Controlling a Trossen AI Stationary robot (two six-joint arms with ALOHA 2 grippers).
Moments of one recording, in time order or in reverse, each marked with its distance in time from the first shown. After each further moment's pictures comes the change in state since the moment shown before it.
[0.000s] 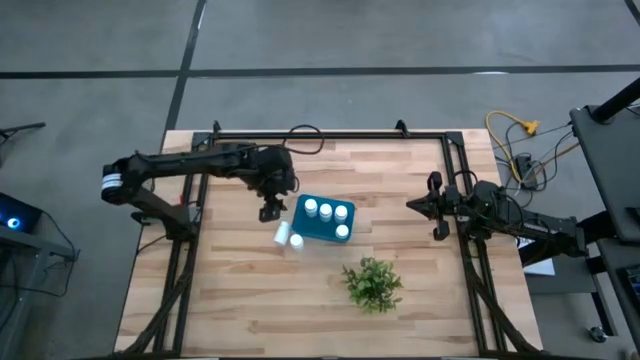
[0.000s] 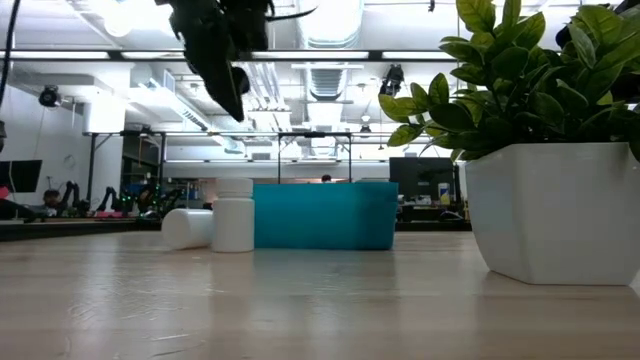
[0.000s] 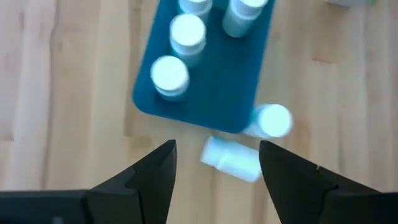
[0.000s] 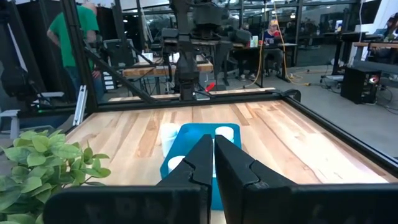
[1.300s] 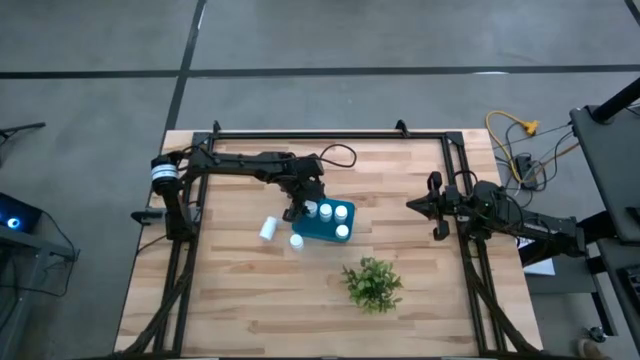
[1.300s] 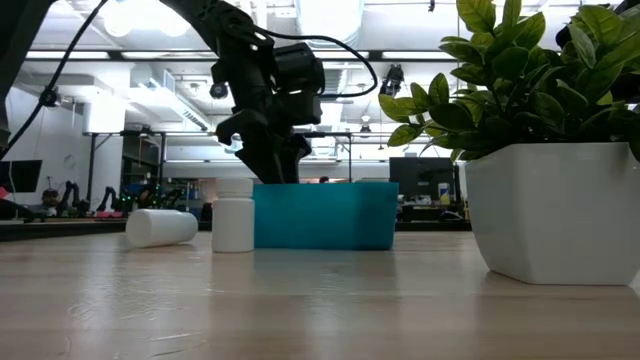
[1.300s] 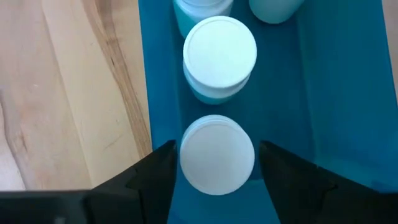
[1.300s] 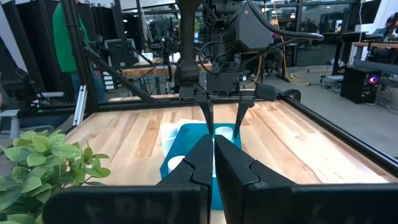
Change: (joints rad) left arm 0.056 0.388 0.013 0.309 0.030 0.423; right arm 0.000 0.000 0.000 0.000 0.000 0.000
